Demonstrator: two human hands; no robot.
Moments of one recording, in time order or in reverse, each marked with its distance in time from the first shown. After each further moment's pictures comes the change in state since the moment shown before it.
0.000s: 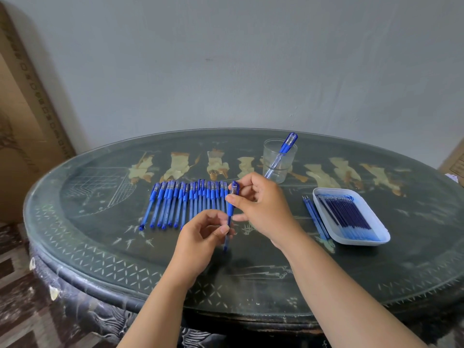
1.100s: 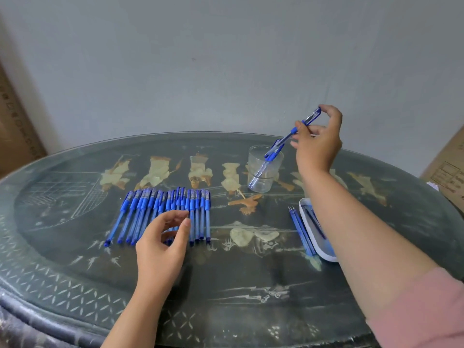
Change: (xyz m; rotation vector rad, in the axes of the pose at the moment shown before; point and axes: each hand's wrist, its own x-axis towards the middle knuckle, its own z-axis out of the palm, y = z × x) left_hand 0.020 -0.011 0.002 0.263 0.433 0.202; right_hand 0.120 -0.001 -0.112 0.059 0.819 -0.245
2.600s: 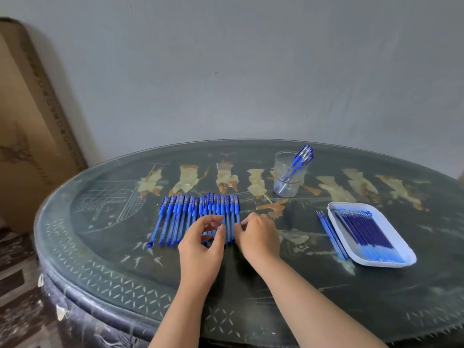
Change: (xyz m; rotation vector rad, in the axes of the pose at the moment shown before) left_hand 0.001 -0.003 -0.002 0.038 -0.041 0.047; right_hand -0.185 0.057 0.043 -0.890 -0.622 0.019
